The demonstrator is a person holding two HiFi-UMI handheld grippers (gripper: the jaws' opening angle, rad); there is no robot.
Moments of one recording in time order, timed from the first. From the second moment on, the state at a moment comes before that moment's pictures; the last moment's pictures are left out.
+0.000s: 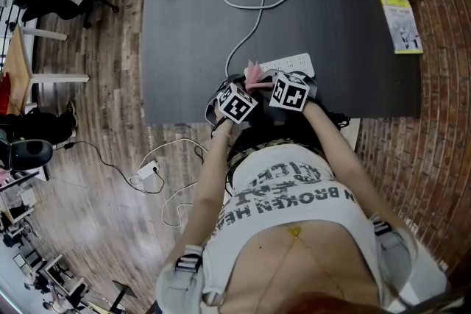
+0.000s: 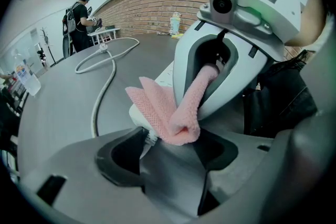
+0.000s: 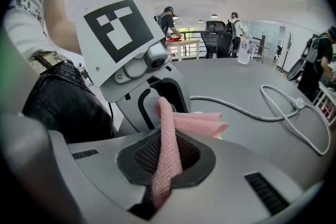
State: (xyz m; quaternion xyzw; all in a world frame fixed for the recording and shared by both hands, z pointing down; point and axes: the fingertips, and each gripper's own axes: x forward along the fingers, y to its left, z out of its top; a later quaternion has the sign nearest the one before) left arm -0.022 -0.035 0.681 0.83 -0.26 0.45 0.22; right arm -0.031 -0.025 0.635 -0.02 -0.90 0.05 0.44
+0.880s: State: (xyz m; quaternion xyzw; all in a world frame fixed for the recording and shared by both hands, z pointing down) left arm -0.021 -0.035 0.683 0.83 -0.26 0.45 0.22; right arm -0.001 -0.032 0.637 0.01 -0.89 0.05 0.45
